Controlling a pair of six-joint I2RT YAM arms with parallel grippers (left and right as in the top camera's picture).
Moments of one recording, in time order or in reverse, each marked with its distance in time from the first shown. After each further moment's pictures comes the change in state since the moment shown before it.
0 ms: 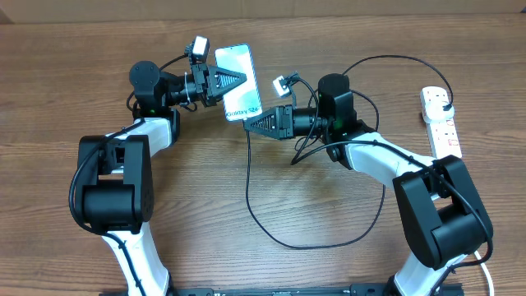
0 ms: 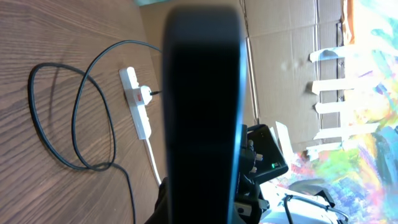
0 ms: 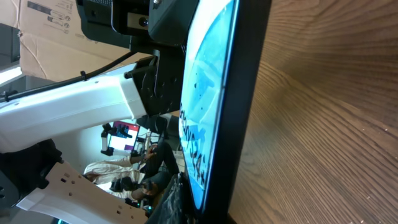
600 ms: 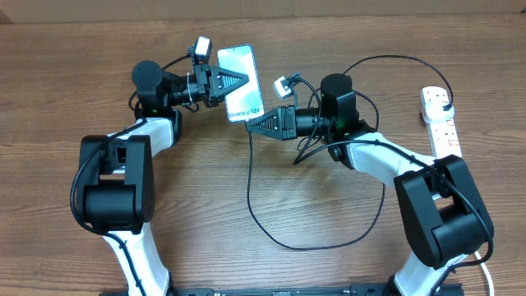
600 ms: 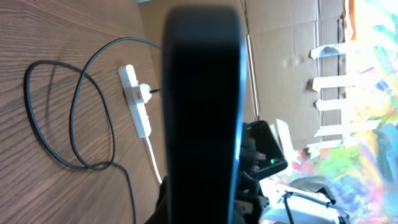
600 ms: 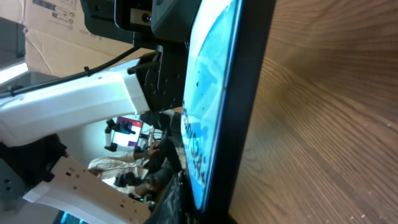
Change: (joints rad) left arm -0.010 0.000 0.000 -0.001 0.000 0.013; right arm -0.013 0.000 -0.003 0.005 -0.049 -0.002
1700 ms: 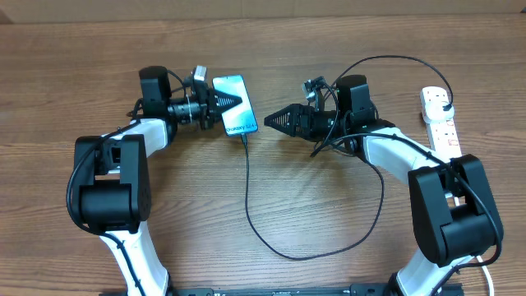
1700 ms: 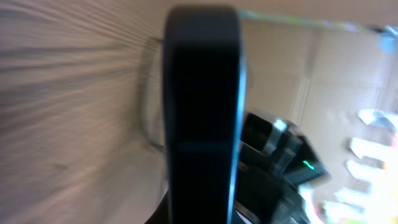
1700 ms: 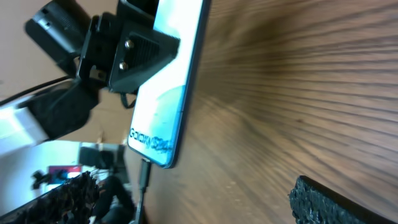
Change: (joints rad) left arm 0.045 0.001 -0.008 -0.837 -0.151 0.520; right arm -0.106 -0.010 0.007 -0.435 0.243 -0.300
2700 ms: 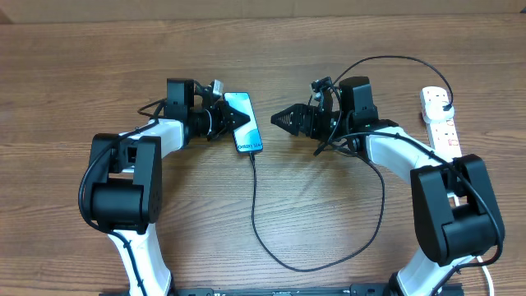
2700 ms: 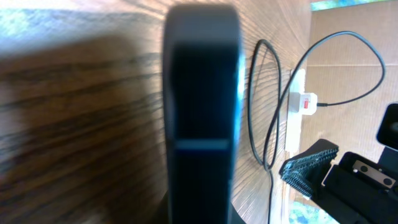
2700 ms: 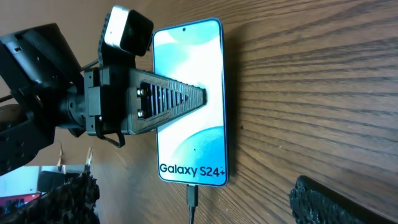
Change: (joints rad) left arm -0.103 0.007 0.000 -0.259 -0.349 0.429; right arm -0.023 0.000 0.000 -0.058 0.128 -0.056
